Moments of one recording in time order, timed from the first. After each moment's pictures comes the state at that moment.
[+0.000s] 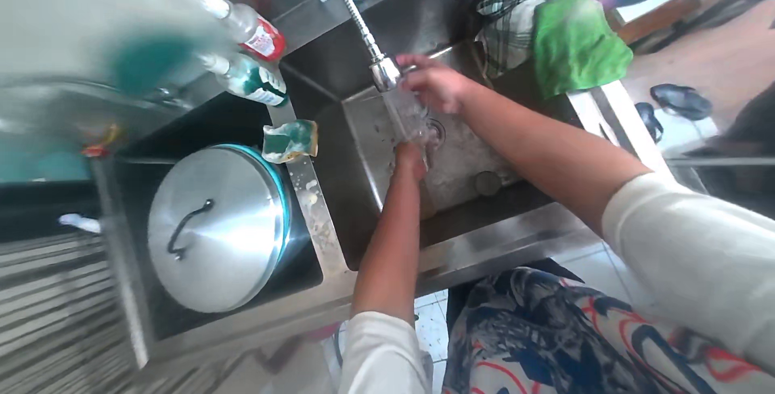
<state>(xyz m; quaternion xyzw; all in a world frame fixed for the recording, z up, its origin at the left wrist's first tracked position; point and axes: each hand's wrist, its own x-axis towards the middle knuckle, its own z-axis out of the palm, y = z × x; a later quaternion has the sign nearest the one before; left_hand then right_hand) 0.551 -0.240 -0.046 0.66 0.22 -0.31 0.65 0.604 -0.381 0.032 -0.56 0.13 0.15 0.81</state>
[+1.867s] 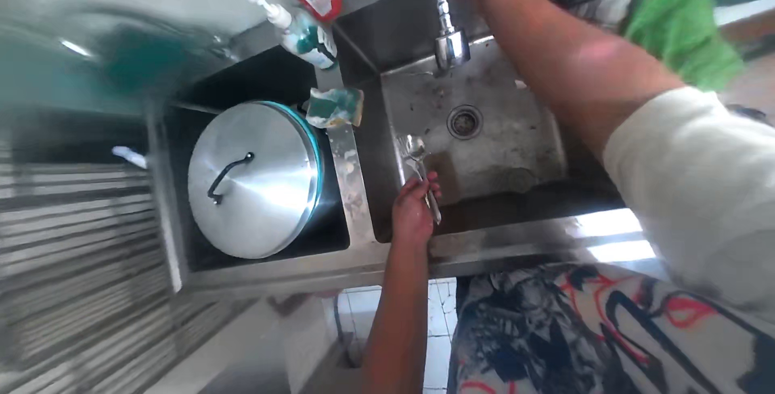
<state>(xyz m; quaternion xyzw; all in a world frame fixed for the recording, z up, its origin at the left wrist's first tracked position) 0.463 -0.140 0.057 0.53 0.38 -0.22 0.72 0.754 -0.386 0.052 -0.78 0.21 -0.03 0.59</state>
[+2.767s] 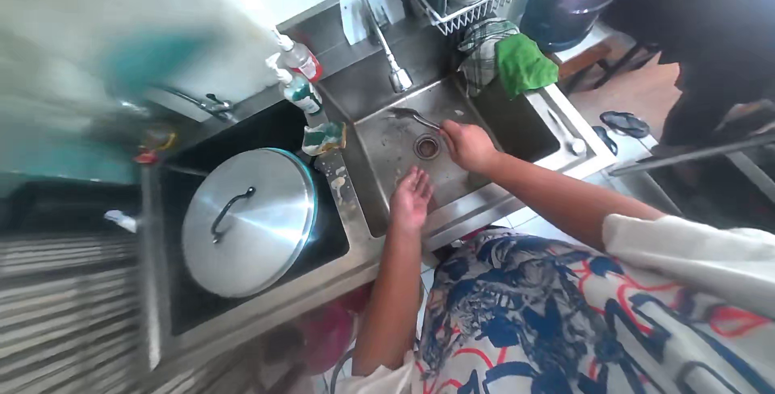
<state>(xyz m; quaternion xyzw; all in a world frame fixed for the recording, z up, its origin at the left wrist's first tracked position) 0.433 -0.140 0.088 0.50 0.28 -0.30 0.76 0.429 -0.326 0.094 -0.96 0.06 0.05 0.26</state>
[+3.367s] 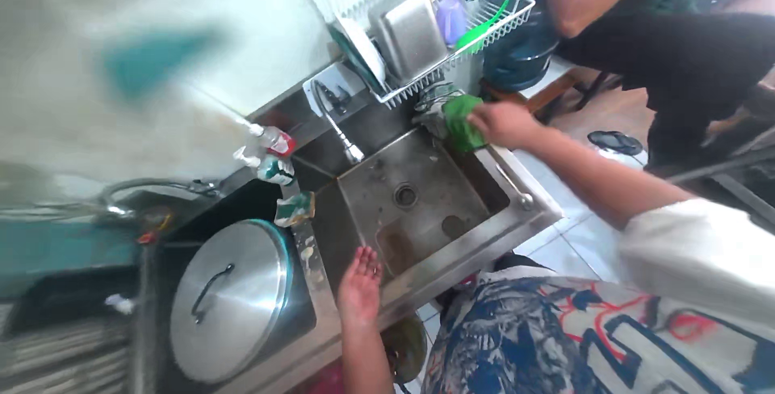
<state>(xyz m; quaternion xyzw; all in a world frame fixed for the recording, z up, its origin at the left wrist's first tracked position) 0.399 -0.152 0.110 0.54 0.30 -0.16 0.77 0.425 -0.572 0.165 -0.96 0.12 0.05 0.26</state>
